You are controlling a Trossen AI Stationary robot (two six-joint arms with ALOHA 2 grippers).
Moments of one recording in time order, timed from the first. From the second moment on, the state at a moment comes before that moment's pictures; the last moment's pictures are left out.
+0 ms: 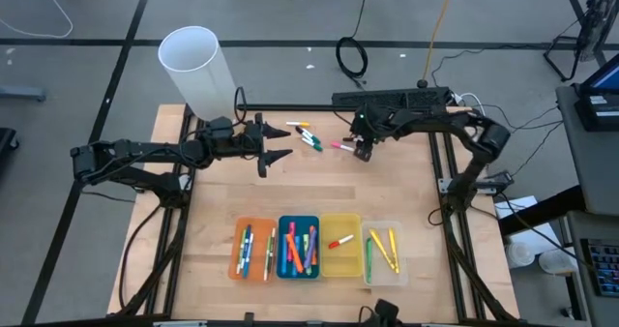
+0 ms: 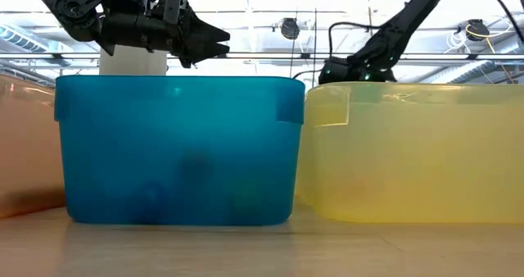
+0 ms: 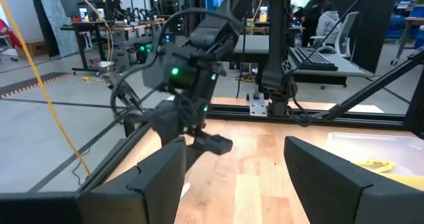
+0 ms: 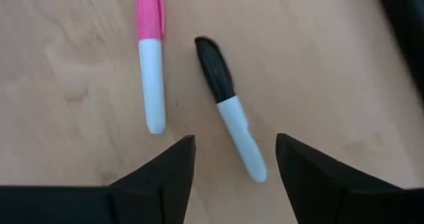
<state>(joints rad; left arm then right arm) 0.38 1.22 0.53 0.66 0.27 0.02 -0.65 1.71 0.94 -0.32 0.00 -0.25</state>
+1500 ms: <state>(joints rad) 0.38 1.22 0.53 0.65 0.27 0.02 -0.65 1.82 0.98 -0.40 -0.06 -0.26</state>
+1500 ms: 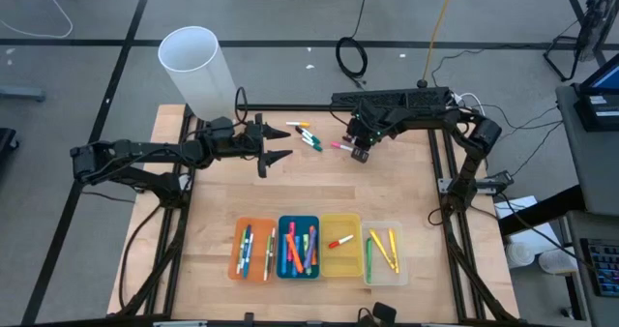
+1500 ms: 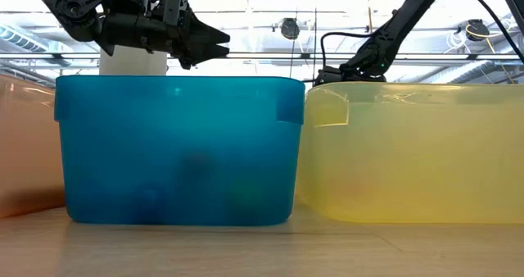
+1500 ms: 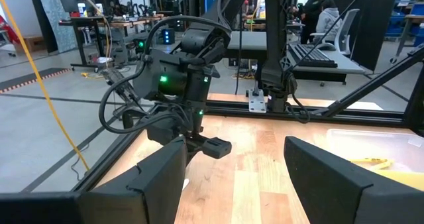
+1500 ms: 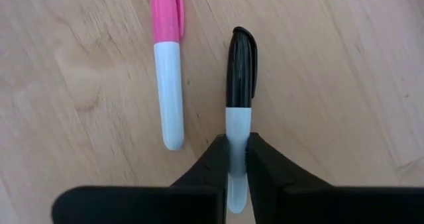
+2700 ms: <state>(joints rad) 0.38 1.22 0.53 0.61 0.26 0.02 0.27 1.41 0.72 0.01 -0.03 0.15</state>
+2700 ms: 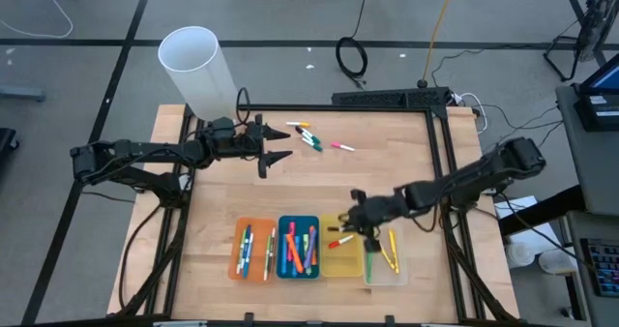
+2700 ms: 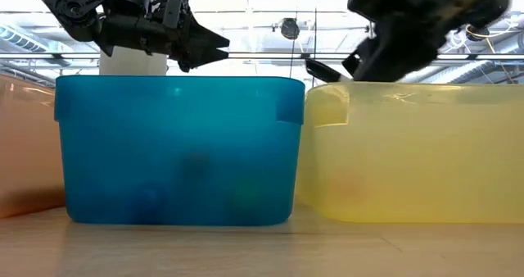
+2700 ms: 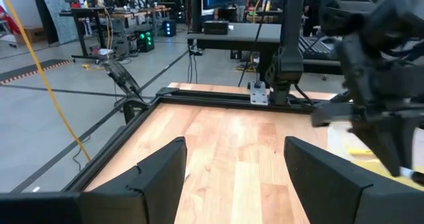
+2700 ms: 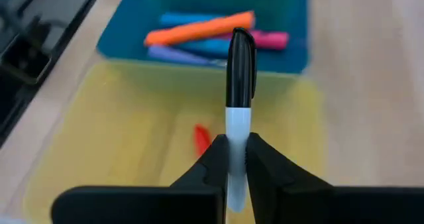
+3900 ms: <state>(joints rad) 0.37 1.22 0.53 0.60 0.26 0.02 0.33 1.45 0.72 0.01 -0.03 0.14</state>
